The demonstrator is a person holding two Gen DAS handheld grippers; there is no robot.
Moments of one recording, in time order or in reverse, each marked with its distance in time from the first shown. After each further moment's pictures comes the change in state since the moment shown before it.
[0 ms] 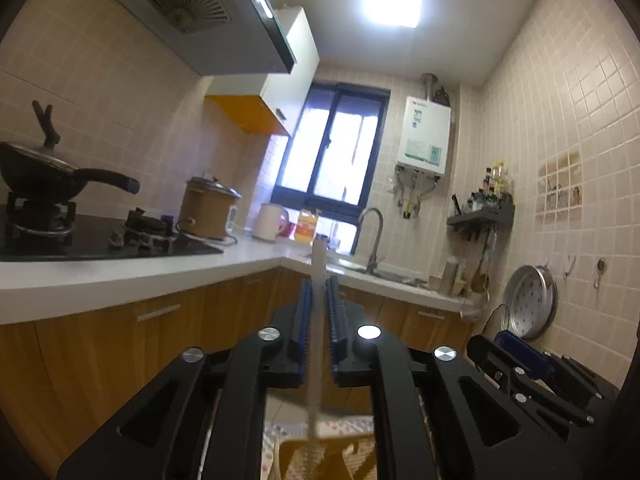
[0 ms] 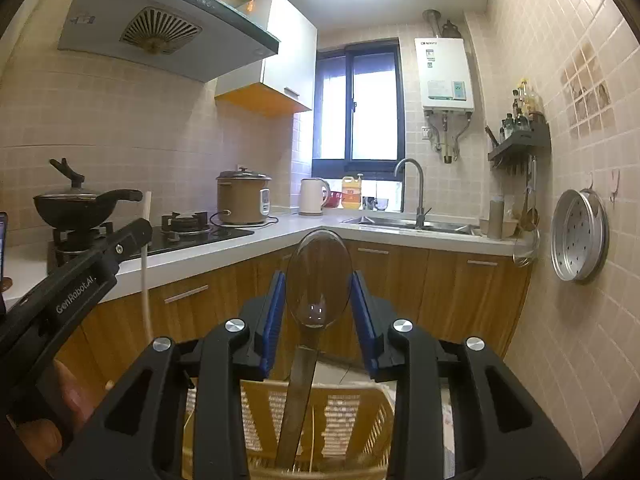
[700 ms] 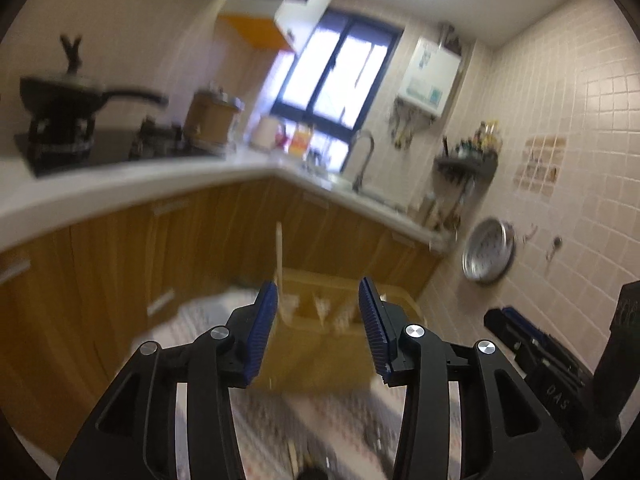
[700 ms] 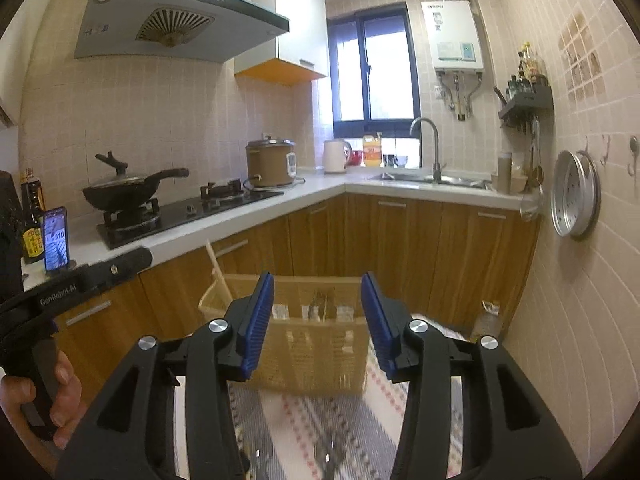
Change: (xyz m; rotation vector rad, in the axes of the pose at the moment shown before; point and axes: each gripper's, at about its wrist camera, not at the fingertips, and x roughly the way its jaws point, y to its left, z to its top) left arm -0.106 0.011 -0.002 -0.142 0.358 -0.051; right arm -0.128 -0.020 -0.009 0.064 0.179 0.099
